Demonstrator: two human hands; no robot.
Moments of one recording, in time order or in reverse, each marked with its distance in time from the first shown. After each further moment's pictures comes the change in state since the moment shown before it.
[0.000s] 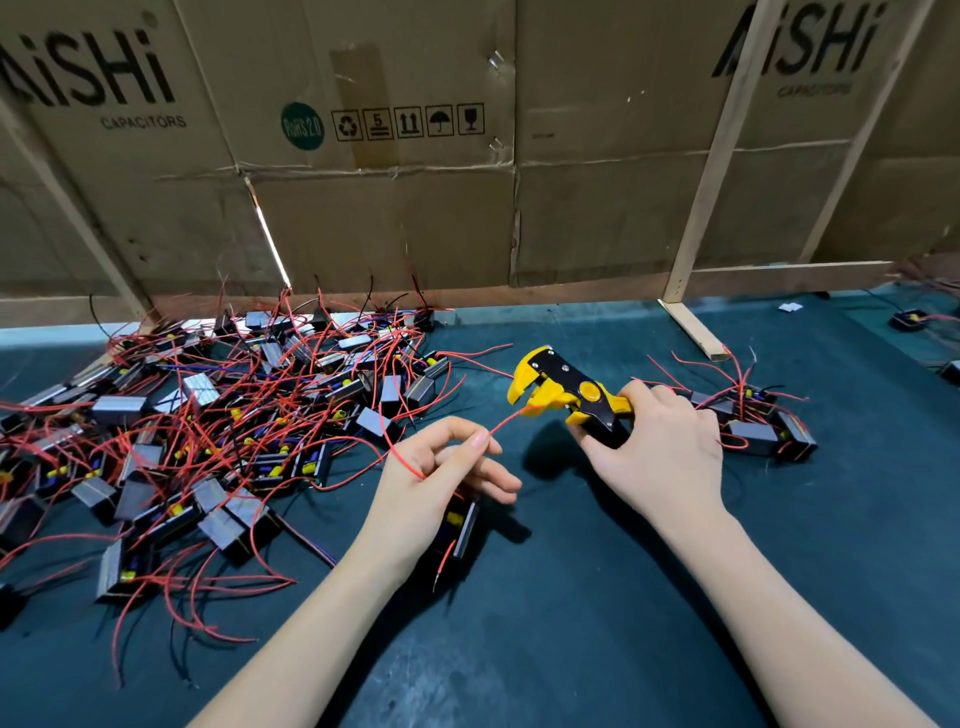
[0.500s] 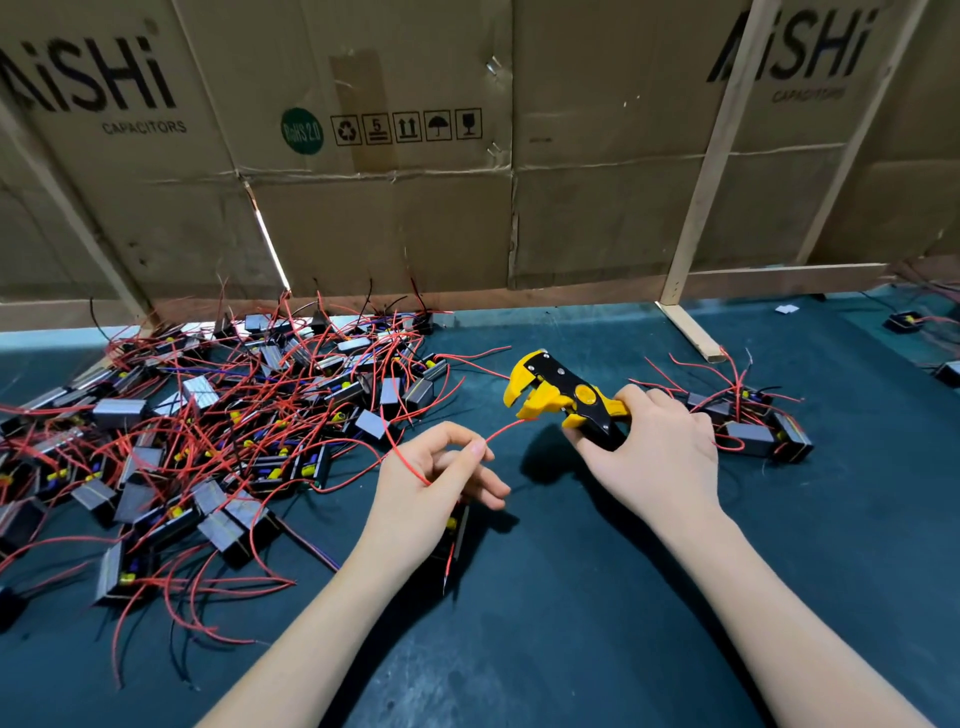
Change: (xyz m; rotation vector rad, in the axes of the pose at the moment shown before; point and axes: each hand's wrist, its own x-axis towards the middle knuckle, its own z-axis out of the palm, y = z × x) left_hand 0.001 -0.004 0.000 0.140 0.043 0.012; right_hand -0.001 -0.002 -0.004 0.028 -0.067 0.023
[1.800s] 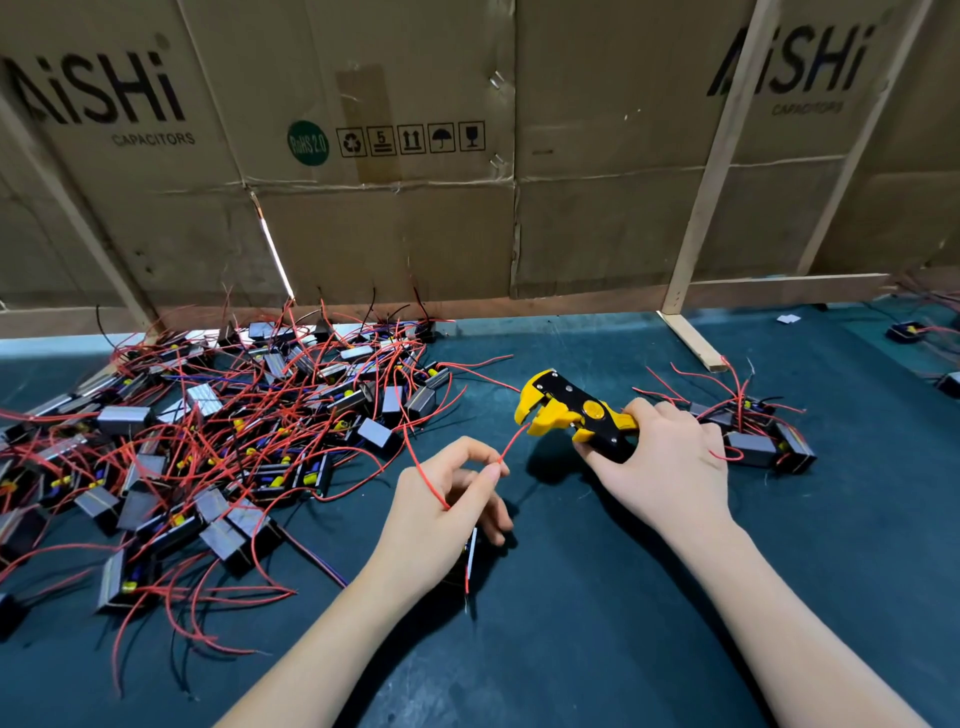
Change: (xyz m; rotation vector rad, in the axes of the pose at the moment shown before) left_hand -0.003 -0.015 0.001 0.104 -0.073 0.052; right_hand 0.004 0.010 0.004 -0.095 -0.020 0.014
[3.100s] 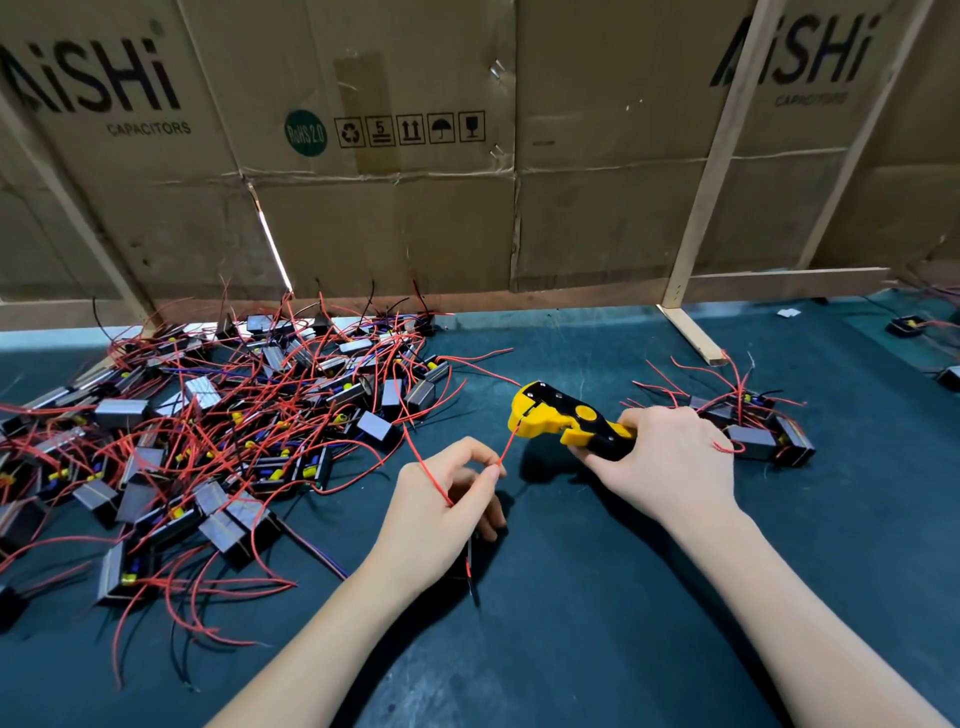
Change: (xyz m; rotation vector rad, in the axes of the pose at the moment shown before) left_hand -0.002 0.002 -0.001 0.173 0.016 -0.003; right_hand -0.002 -0.005 -0.016 -0.101 -0.038 -0.070
